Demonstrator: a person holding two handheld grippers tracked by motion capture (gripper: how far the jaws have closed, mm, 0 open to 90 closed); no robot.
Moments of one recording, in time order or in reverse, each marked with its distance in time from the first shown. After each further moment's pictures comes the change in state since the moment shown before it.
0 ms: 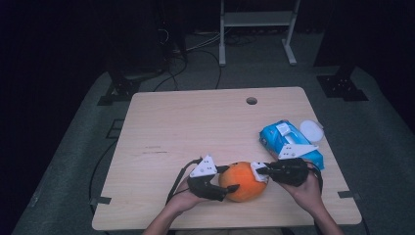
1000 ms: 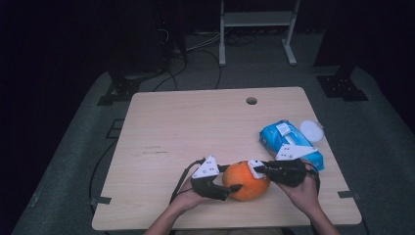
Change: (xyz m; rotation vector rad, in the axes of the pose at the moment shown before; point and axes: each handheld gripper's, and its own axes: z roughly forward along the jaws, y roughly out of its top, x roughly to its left) left arm 0.007 -0.004 0.007 -0.059 -0.028 0.005; right arm 0.009 0.007 -0.002 -0.053 -0.051 -0.026
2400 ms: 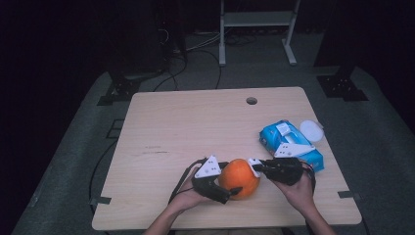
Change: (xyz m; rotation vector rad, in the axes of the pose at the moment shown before) left arm 0.000 -0.001 0.003 0.047 0.043 0.041; right arm -0.007 -0.006 0.012 -0.014 0.015 0.070
